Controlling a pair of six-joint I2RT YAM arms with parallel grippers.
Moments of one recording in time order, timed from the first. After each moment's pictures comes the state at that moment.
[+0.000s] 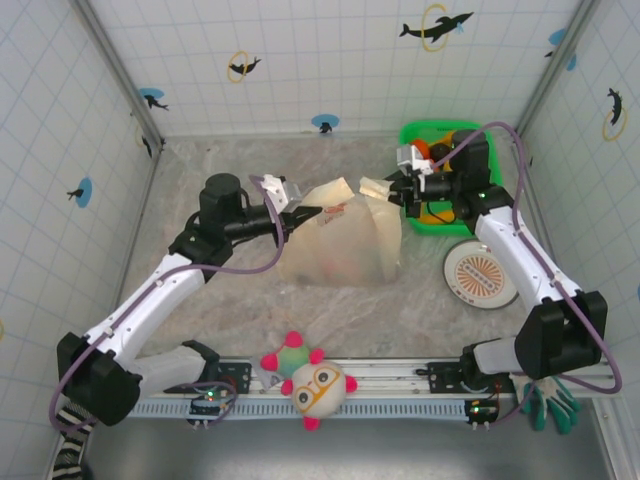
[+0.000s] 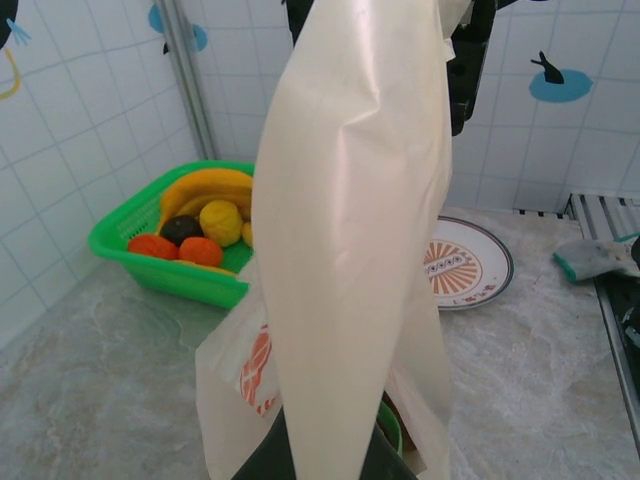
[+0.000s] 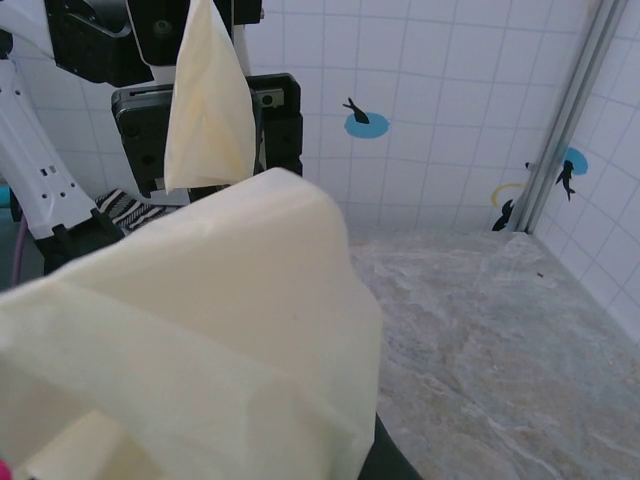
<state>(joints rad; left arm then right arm) -0.52 1.13 0.94 -0.07 0.75 0.27 0.27 1.37 1.17 -0.19 -1.25 -0.47</state>
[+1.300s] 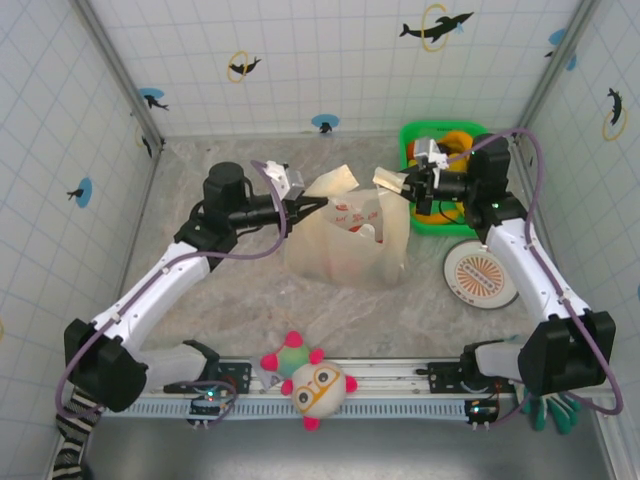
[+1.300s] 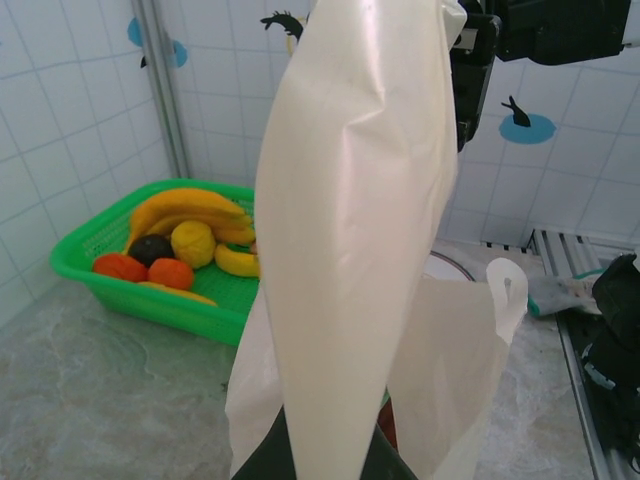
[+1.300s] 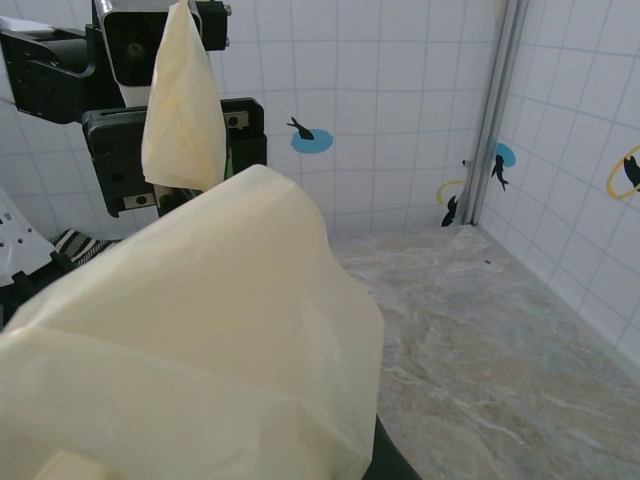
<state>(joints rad) -0.52 1.22 1.02 -0.03 0.83 0.18 0.20 1.28 1.09 -0.04 -1.19 -0.25</state>
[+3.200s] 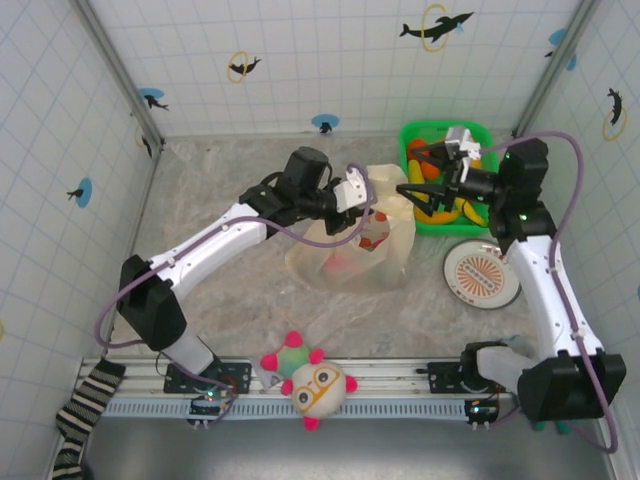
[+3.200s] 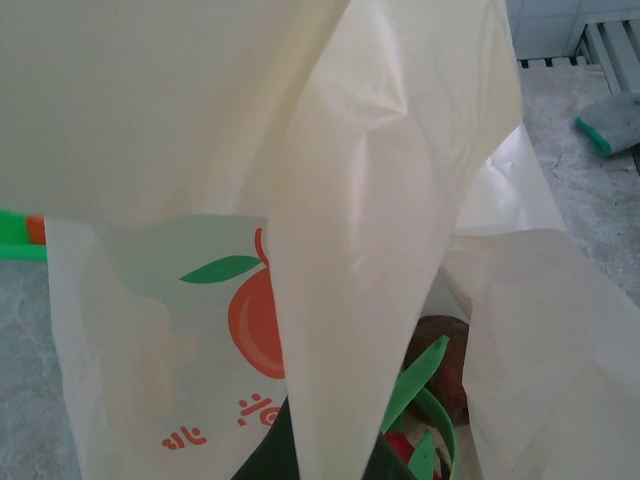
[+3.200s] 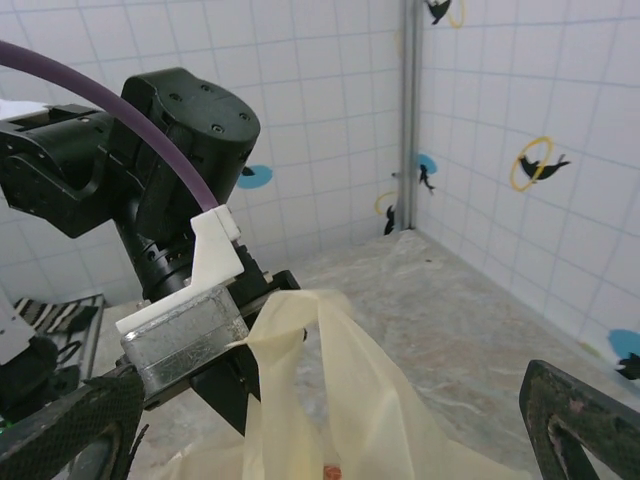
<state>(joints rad) -0.77 1.61 1.43 -0.44 0.53 0.55 0.07 1.12 1.09 -0.08 -1.14 -0.06</state>
